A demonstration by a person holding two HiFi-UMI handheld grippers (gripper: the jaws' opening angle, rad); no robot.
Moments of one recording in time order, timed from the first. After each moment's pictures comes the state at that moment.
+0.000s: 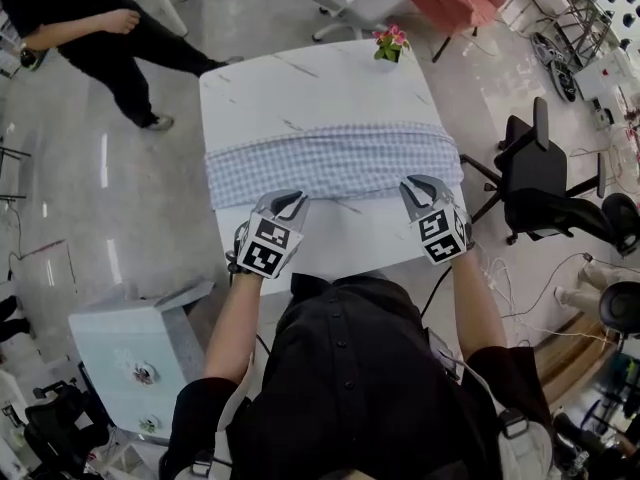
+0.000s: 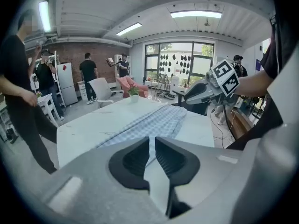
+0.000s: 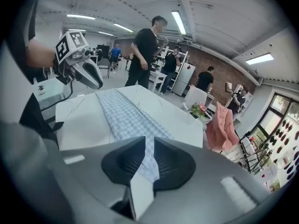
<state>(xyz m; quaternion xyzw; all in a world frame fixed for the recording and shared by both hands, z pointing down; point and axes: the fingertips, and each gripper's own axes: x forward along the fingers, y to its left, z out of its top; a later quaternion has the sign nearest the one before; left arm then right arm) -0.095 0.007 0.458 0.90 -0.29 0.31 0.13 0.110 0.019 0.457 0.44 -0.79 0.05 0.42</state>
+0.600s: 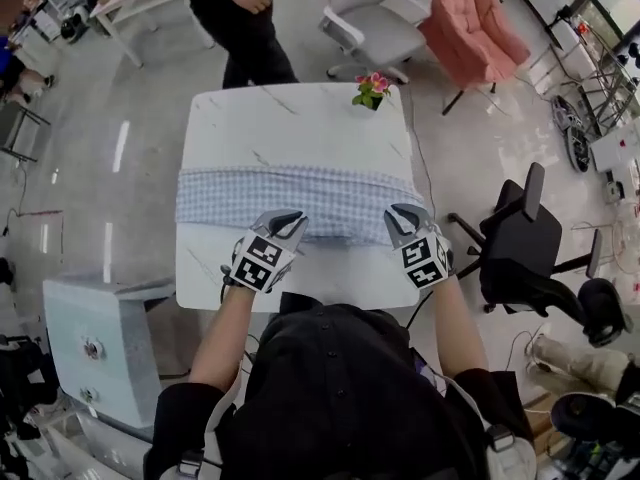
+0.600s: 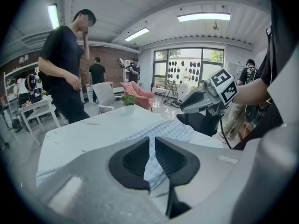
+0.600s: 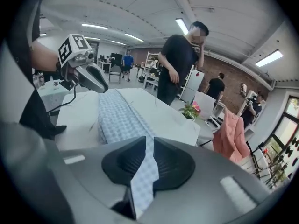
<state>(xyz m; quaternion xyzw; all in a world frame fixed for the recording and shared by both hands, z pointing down) 0.049 -0.019 0.446 0.89 -0.34 0.26 0.15 0.222 -0.031 0.458 0.37 -0.84 0.03 0.38</state>
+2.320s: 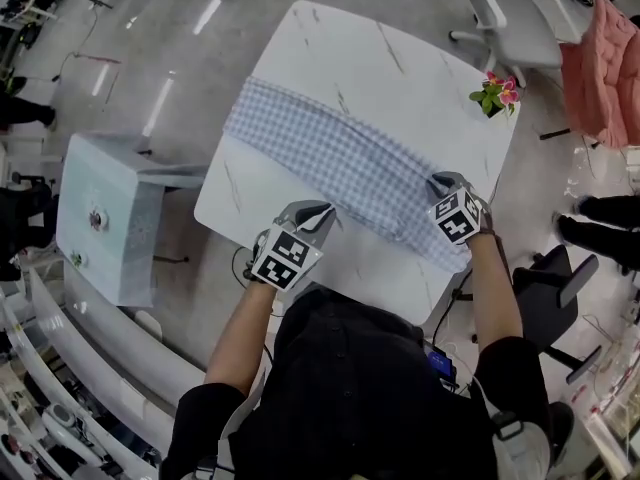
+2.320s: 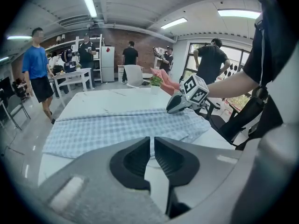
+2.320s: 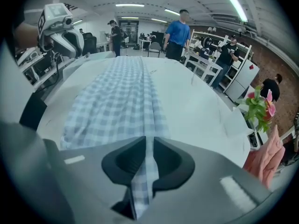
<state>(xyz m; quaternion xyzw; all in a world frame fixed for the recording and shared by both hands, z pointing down) 0.001 0.014 0.503 0.78 -0.49 0.28 0.28 0.163 -0.132 0.604 0.10 -0.84 0.01 0.53</state>
